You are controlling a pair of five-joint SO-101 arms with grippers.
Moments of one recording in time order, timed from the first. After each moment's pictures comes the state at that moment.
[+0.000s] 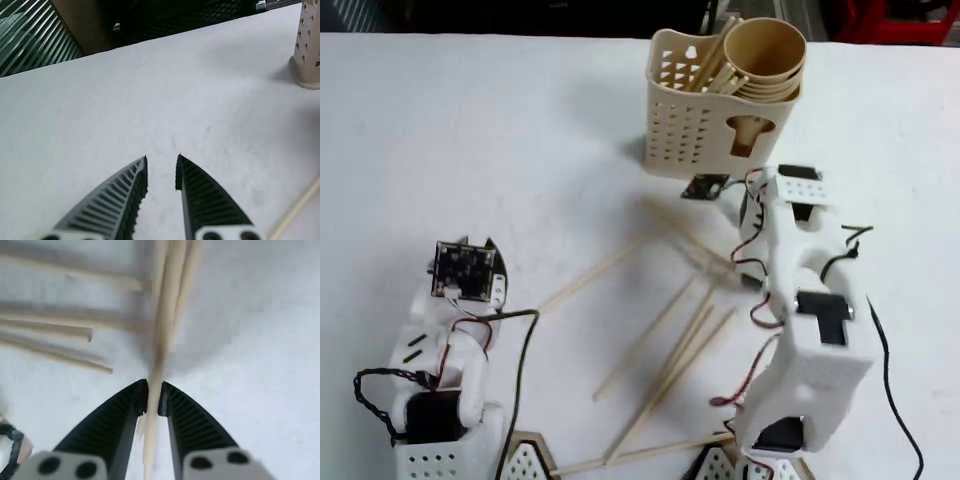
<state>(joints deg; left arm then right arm) -10.2 -103.4 87.8 50.4 -15.6 2.2 16.7 9.1 81.2 68.3</state>
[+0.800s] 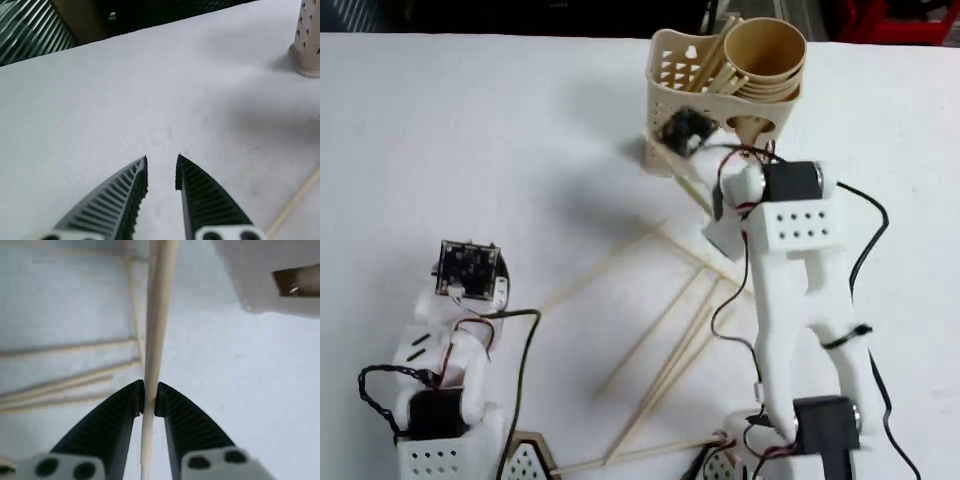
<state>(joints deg) -10.2 -103.4 89.9 50.4 -15.7 -10.3 -15.3 7.3 85.1 38.5</state>
